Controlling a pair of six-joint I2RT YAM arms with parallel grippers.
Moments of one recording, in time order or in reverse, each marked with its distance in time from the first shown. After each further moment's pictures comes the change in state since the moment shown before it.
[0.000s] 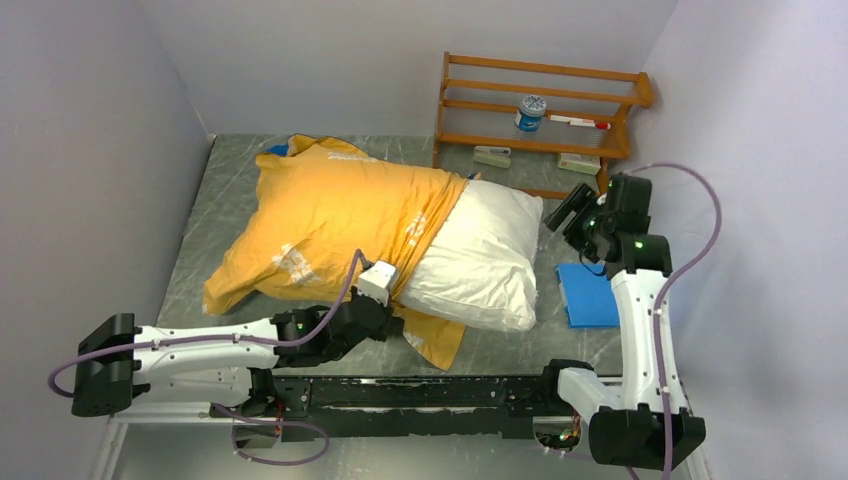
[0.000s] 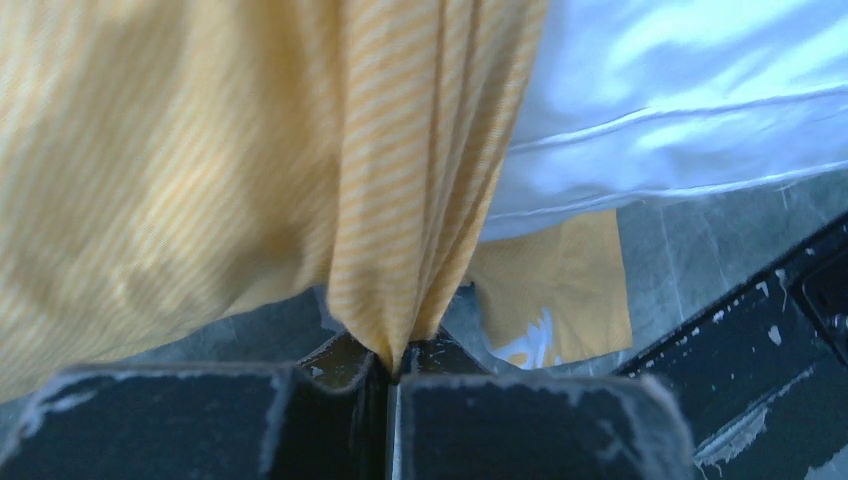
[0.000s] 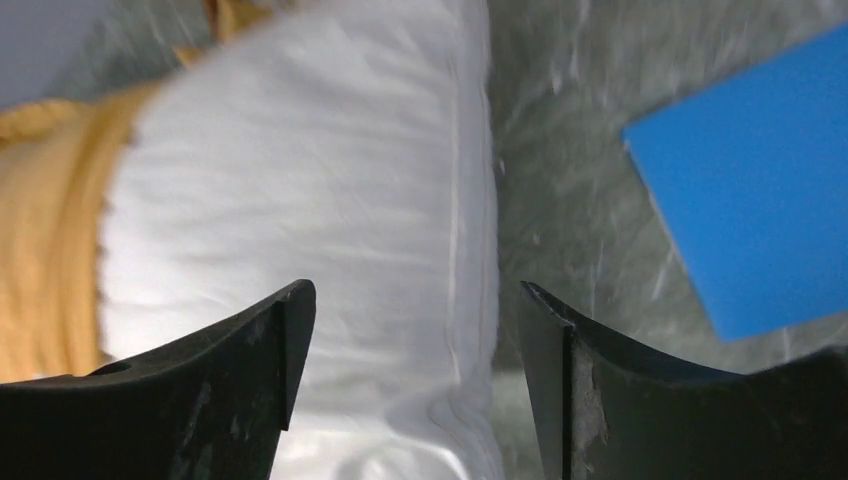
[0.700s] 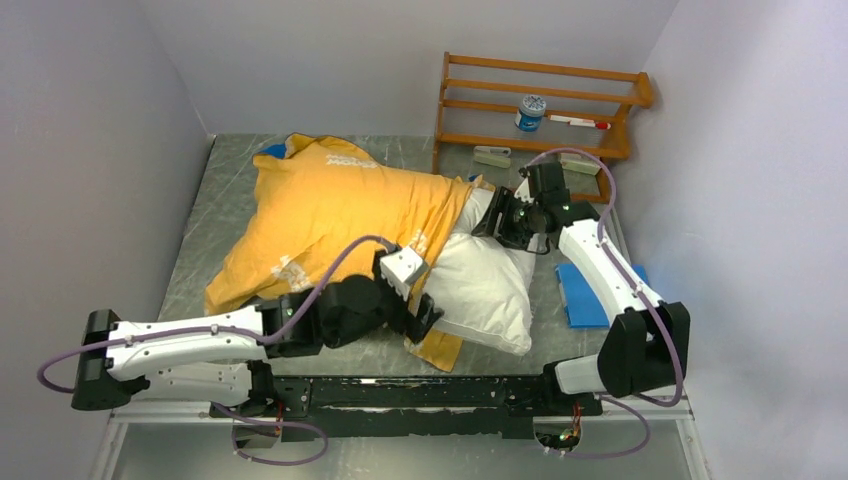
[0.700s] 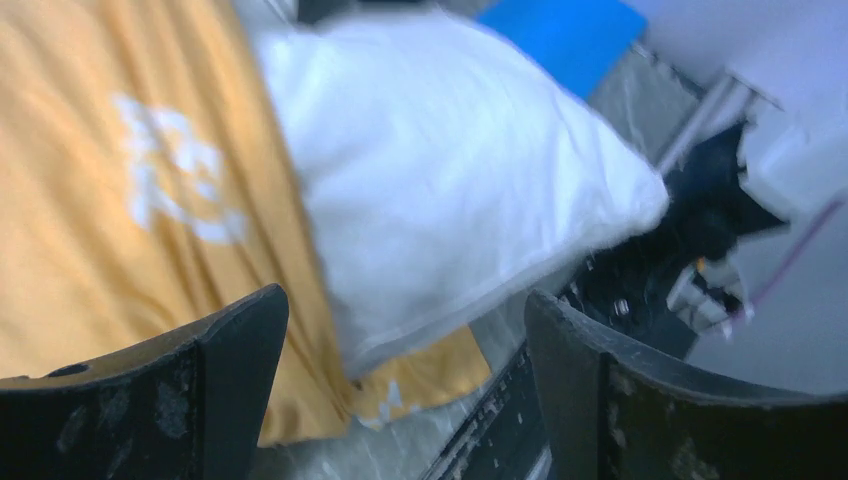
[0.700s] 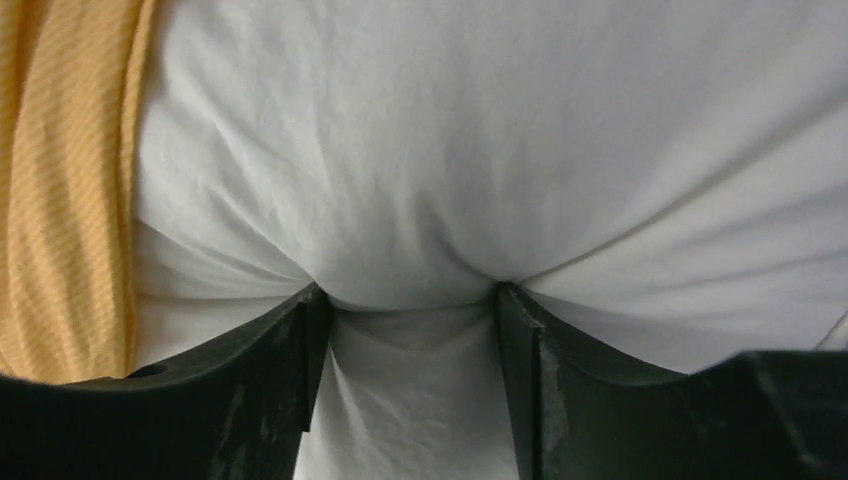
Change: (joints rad) left arm -0.078 0.012 0.267 0.022 0.213 0.265; right arm 0.320 0.371 0.021 0.217 -0.195 -0.044
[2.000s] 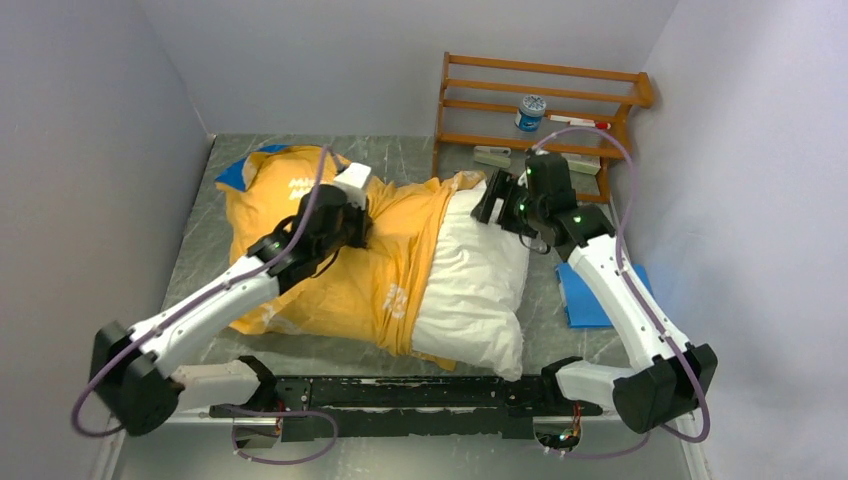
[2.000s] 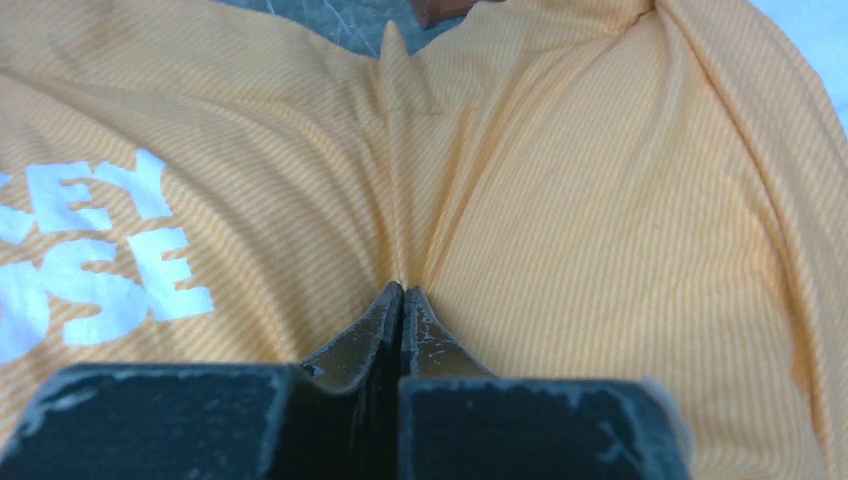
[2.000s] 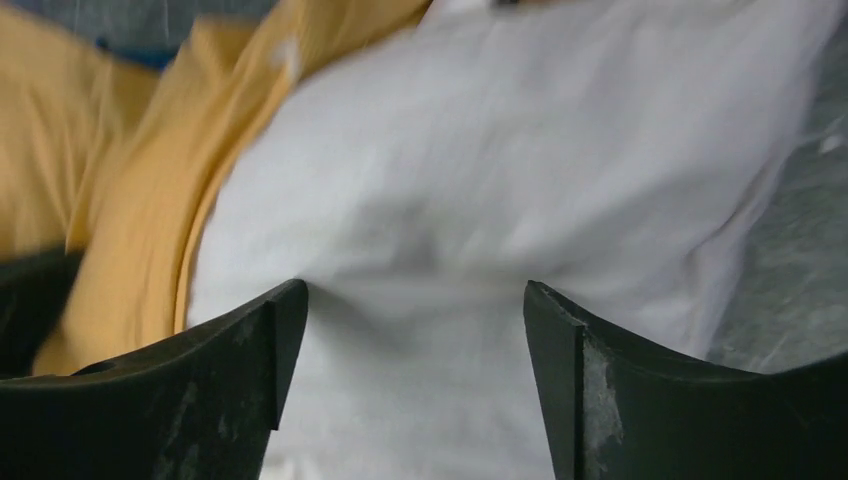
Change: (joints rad) left arm 0.662 0.217 0.183 -0.112 0.169 0.121; right arm 0.140 -0.193 0.027 -0.006 0.246 0.043
